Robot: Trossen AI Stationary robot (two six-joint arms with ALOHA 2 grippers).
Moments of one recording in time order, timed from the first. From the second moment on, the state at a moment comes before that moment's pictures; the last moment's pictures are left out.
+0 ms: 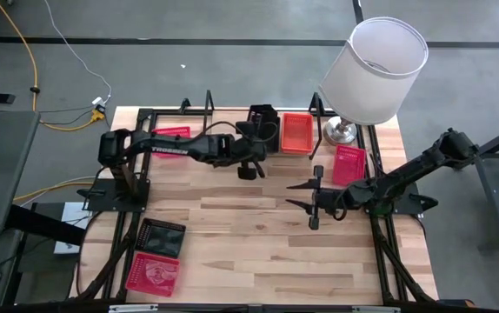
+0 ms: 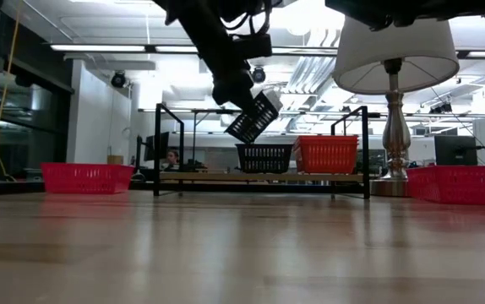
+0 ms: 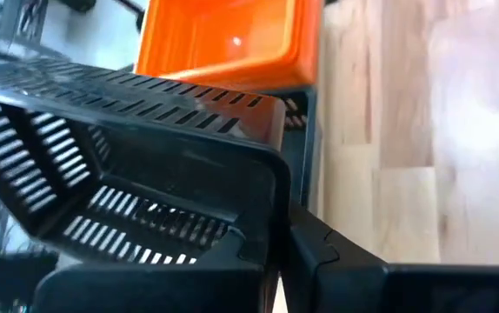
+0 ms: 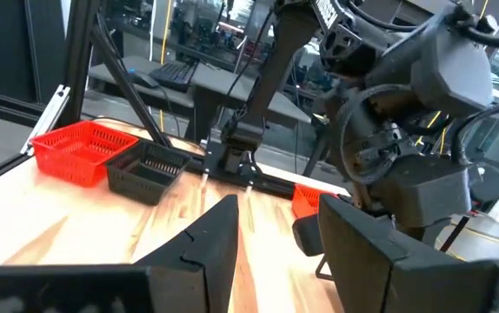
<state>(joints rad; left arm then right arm) 0.23 1.81 1.39 -0.44 -0.47 0.41 0.40 1.14 0.43 0.75 0.47 -0.37</state>
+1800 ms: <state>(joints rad) 0.21 1.87 1.57 -0.75 -0.64 0.39 0.40 1.14 0.43 0.72 0.47 -0.32</state>
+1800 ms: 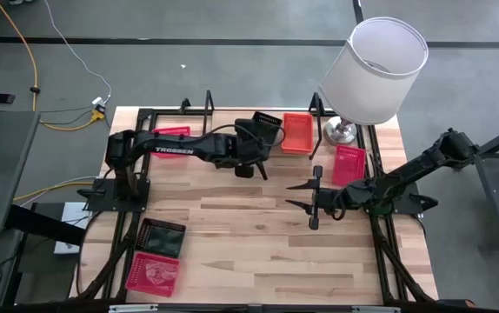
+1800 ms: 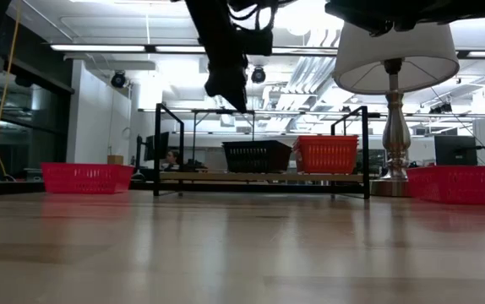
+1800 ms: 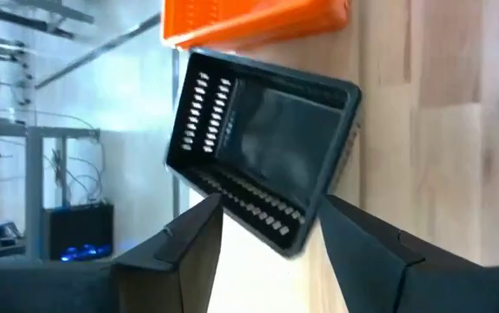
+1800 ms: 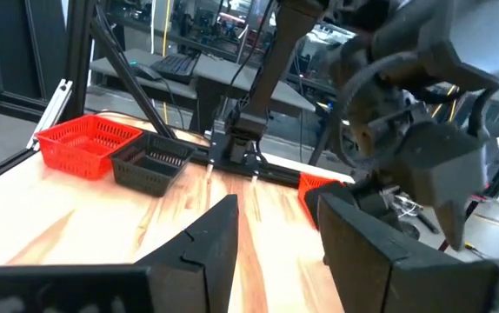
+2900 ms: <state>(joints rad) 0.43 1.86 1.40 -0.66 -0.29 0.19 0.40 1.14 0.43 0.71 0.49 -0.31</state>
